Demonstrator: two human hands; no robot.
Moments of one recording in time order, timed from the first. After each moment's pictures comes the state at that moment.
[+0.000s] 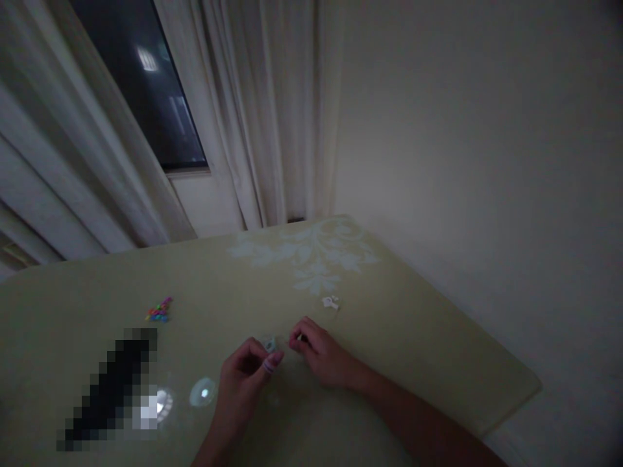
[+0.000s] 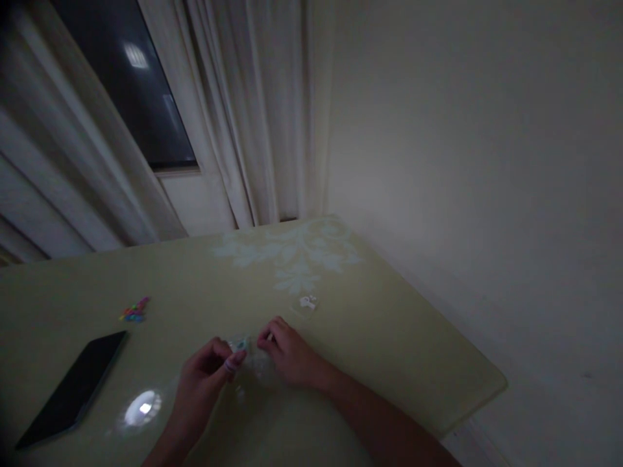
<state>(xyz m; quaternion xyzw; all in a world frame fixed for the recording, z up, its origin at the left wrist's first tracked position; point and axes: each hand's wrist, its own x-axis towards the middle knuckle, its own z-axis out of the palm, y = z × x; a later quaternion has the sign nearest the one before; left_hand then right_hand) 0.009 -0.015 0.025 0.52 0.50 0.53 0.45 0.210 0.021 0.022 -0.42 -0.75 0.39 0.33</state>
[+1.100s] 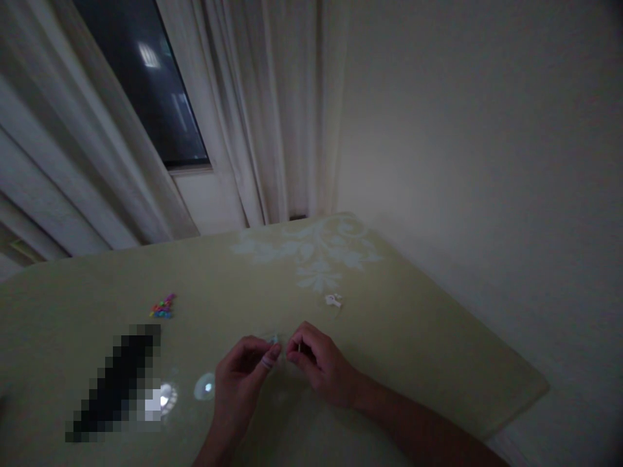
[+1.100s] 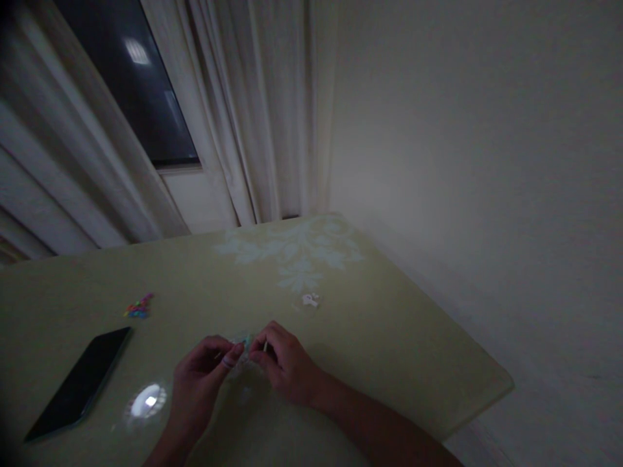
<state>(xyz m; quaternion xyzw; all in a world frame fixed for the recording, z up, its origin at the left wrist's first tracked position) 0.007 -0.018 0.029 0.51 0.50 0.56 0.42 0.203 -0.002 0.035 -0.35 -0.73 0.41 0.41</state>
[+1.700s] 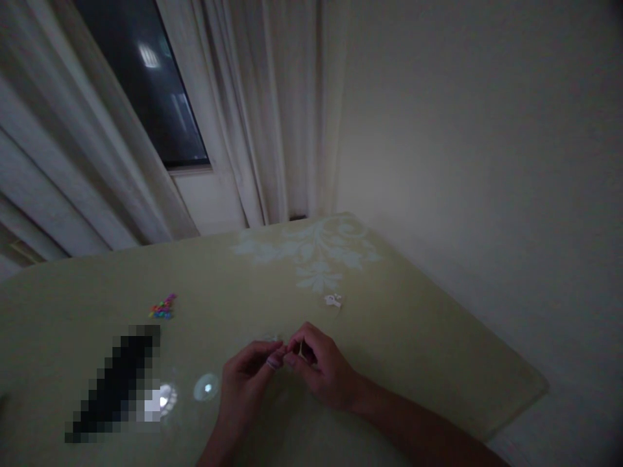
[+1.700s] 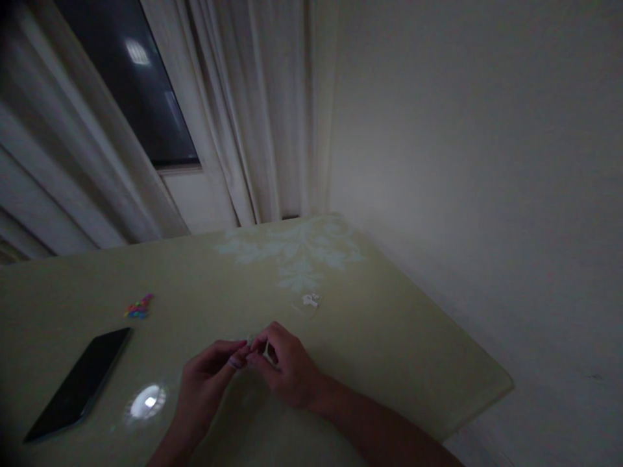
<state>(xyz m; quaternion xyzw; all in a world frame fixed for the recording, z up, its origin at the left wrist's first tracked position) 0.008 -0.017 0.023 0.53 0.48 0.53 0.45 0.201 -0.005 0.032 -0.37 -0.73 0.40 0.42</state>
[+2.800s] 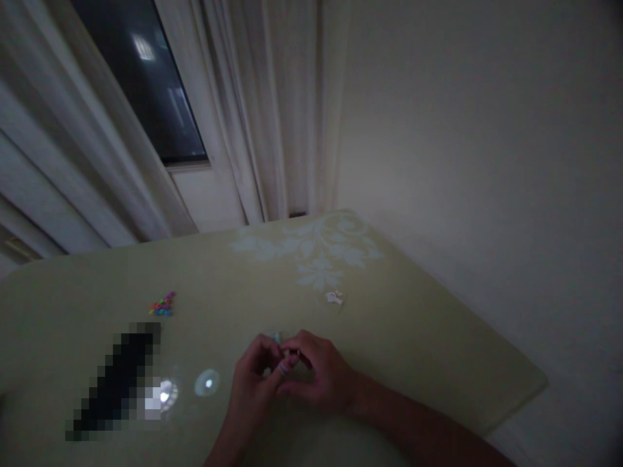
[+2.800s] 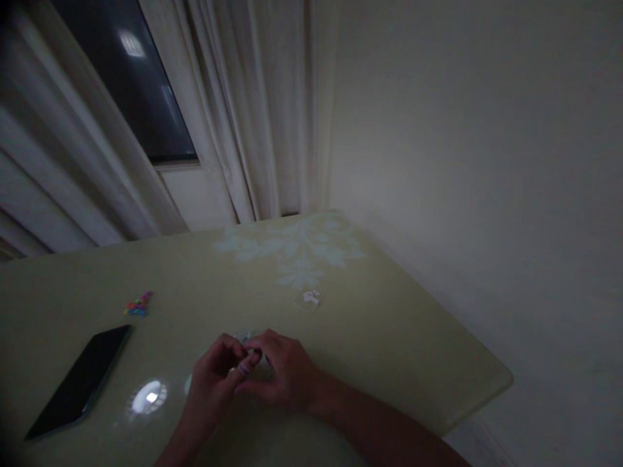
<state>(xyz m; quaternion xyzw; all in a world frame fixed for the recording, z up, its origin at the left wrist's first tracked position) 0.018 -0.022 0.017 0.56 0.49 0.51 0.43 0.197 -0.003 0.015 -0.30 -0.79 0.31 0.43</state>
